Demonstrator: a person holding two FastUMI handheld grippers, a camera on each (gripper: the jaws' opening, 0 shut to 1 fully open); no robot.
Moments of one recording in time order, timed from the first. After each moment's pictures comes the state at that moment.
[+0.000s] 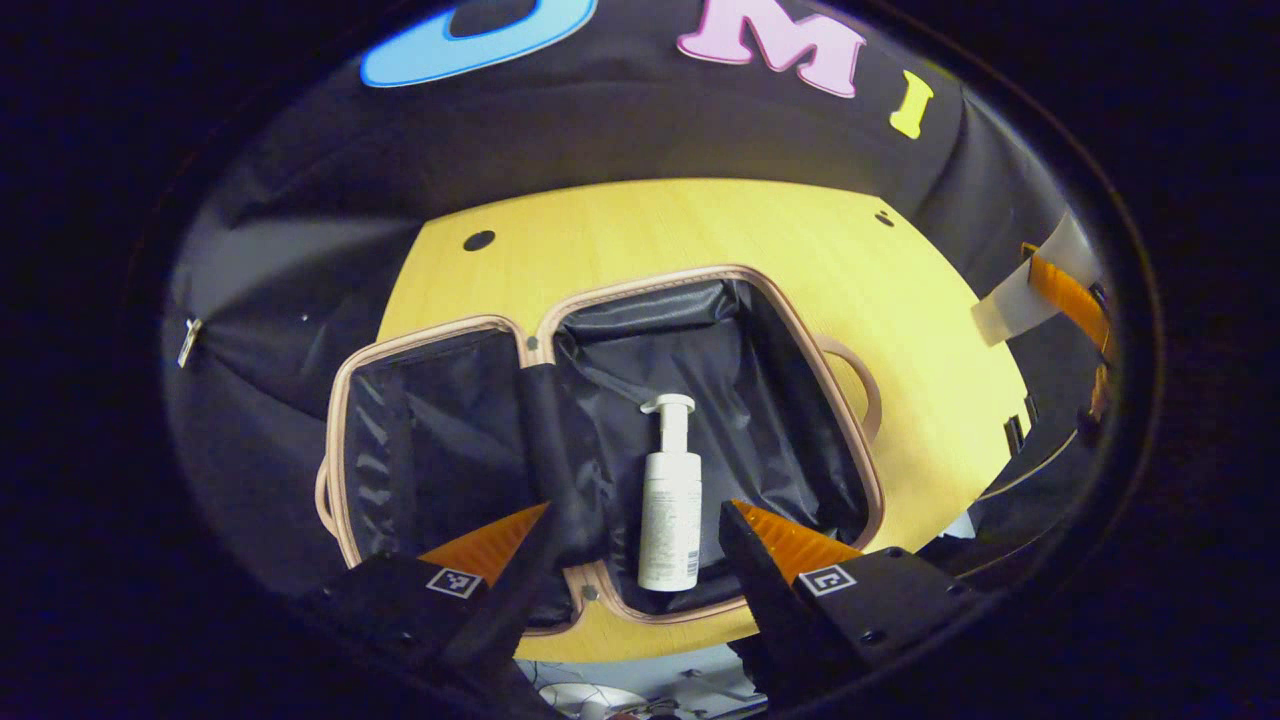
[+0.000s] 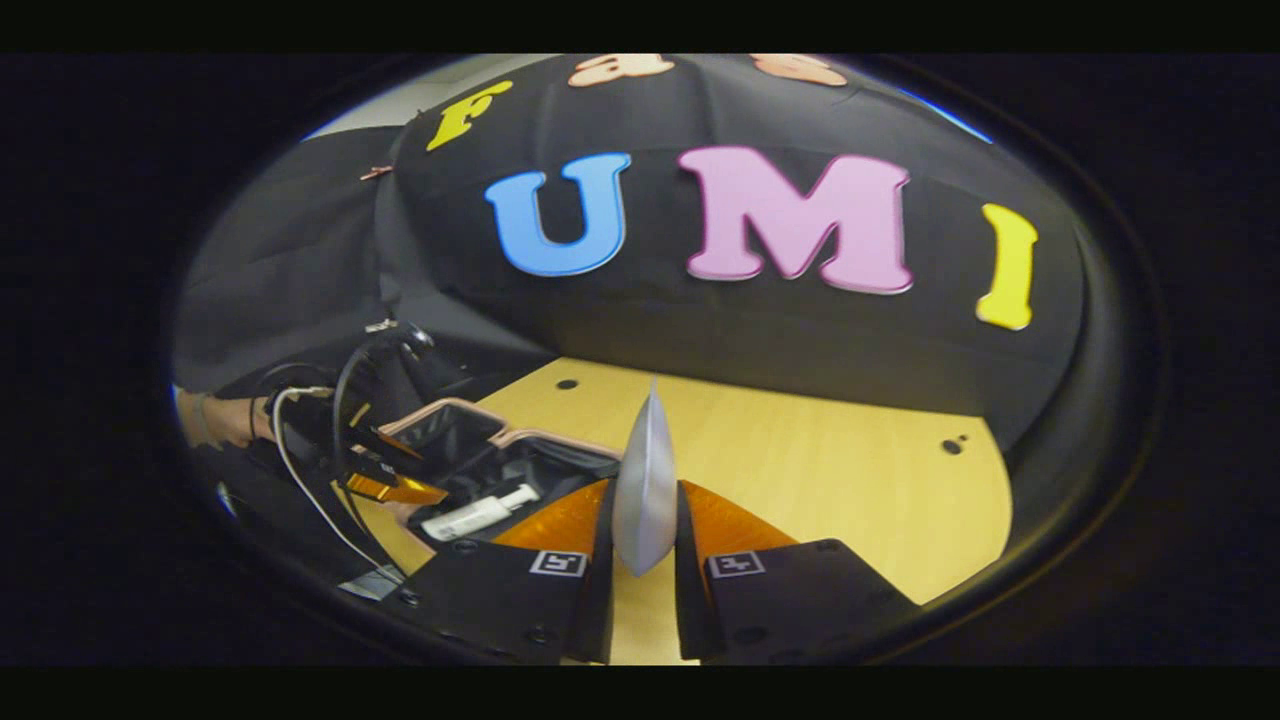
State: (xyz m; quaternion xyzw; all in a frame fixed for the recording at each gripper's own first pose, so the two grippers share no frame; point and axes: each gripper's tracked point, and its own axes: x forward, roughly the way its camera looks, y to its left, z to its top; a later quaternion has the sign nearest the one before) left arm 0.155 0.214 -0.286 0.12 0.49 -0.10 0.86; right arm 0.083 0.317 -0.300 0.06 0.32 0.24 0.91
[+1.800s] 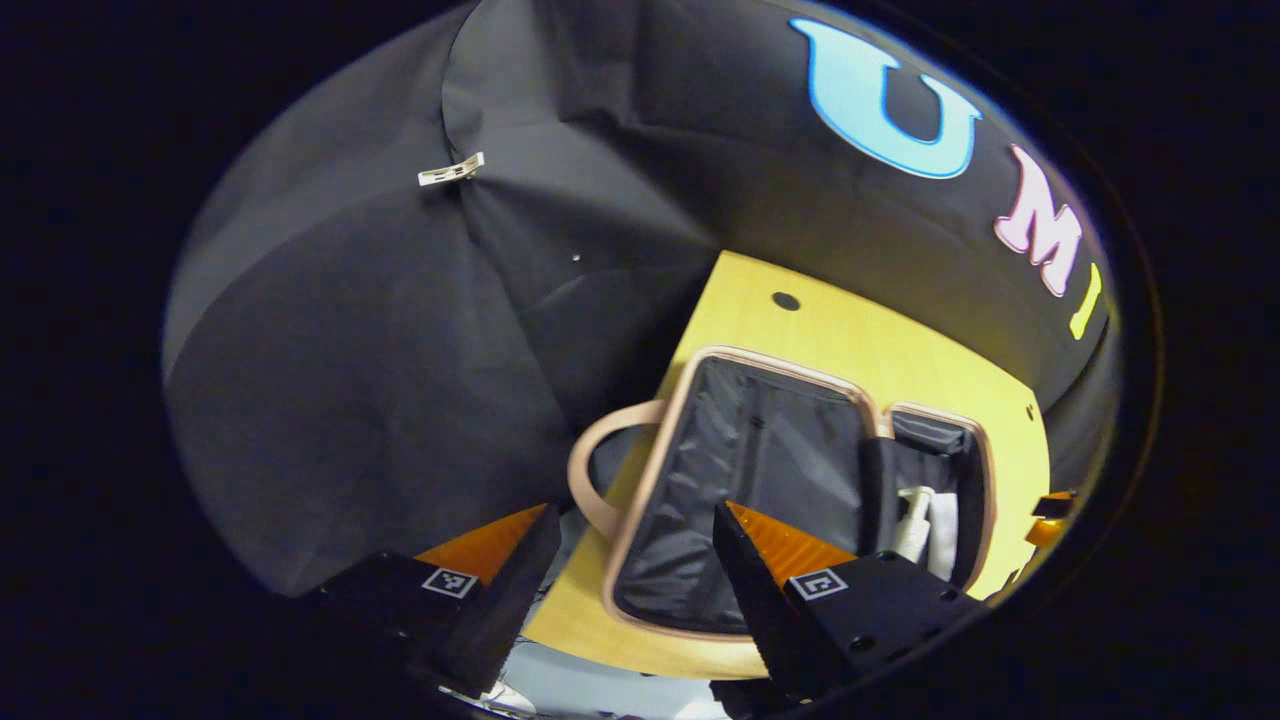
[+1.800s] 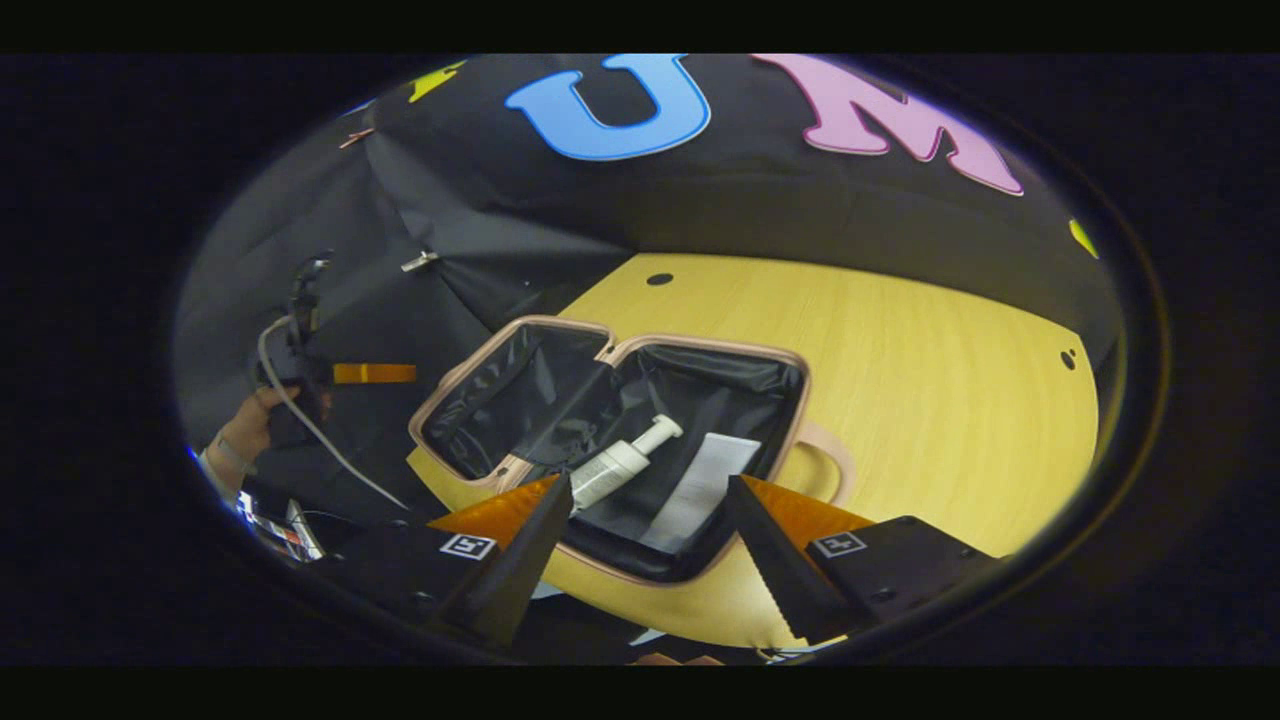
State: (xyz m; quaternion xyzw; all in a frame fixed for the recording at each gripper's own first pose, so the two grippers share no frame) left arm 0.175 0.503 -0.233 -0.01 0.41 0.15 0.90; right arm 0.023 0.411 -0.358 0.08 0.47 0.27 0.84
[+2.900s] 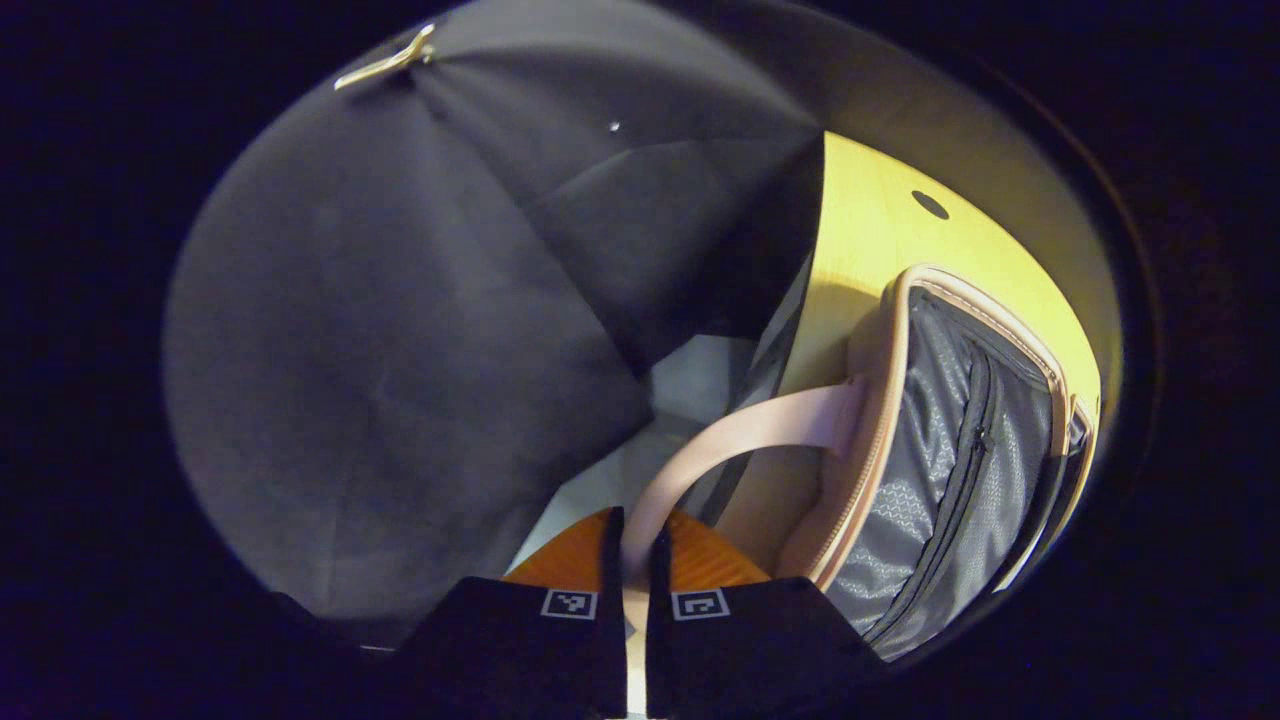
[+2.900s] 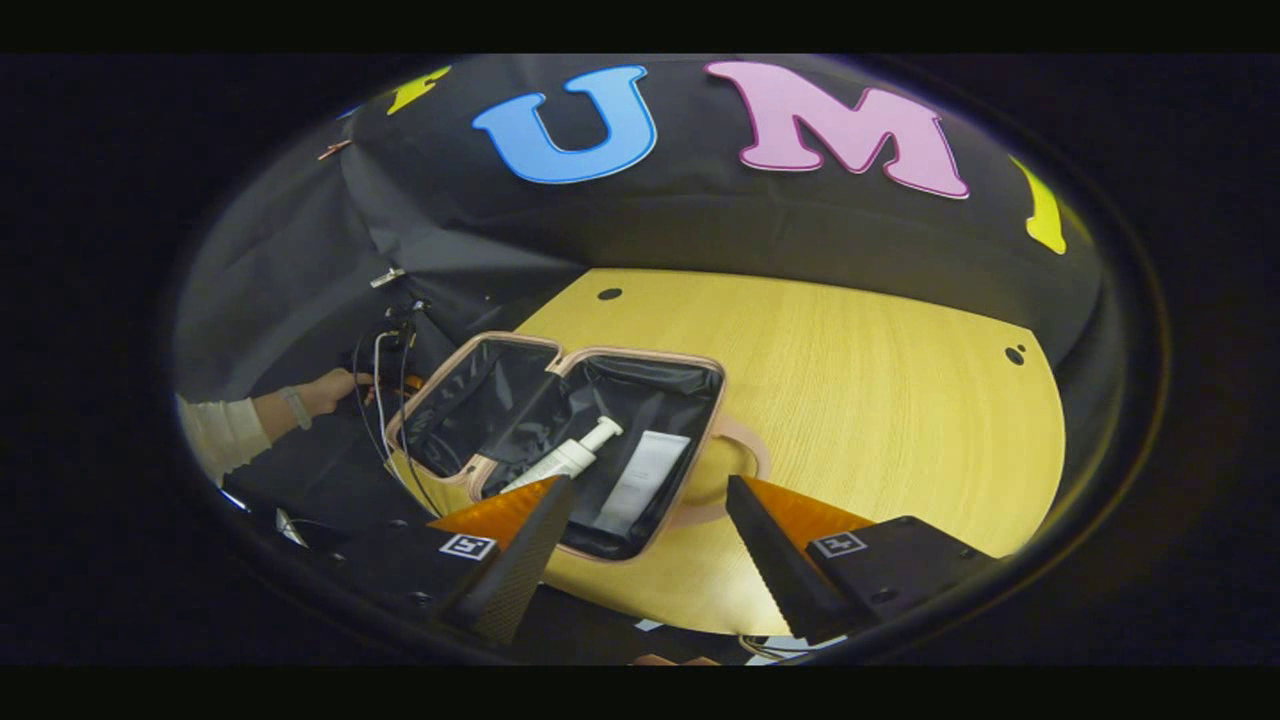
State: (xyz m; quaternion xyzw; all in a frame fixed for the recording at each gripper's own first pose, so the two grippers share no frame) left arm 0.241 0.572 -0.332 0.01 0.54 0.20 0.82; right arm 0.020 0.372 -0.342 0.08 0.47 0.22 0.85
